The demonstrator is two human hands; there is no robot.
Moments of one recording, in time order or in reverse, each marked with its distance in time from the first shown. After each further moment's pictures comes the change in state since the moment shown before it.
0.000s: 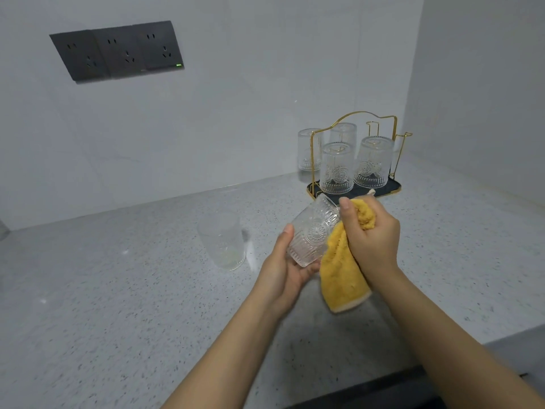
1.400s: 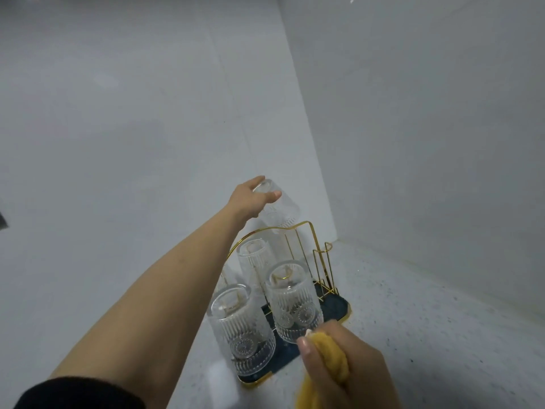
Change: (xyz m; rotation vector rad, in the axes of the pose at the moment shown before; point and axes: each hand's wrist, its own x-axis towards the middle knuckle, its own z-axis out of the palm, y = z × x) left_hand 0.371 0.136 0.220 1.168 -0.048 0.408; right_hand 0.108 0.119 -0.040 -0.126 -0.009 0.016
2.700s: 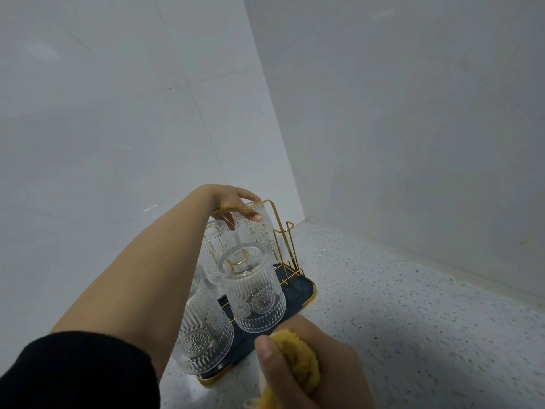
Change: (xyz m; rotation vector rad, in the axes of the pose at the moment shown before) left_hand 0.037 -0.022 0.037 0.548 -0.603 -0.219; right_hand -0.007 -0.016 -0.015 0.108 -0.035 0.174
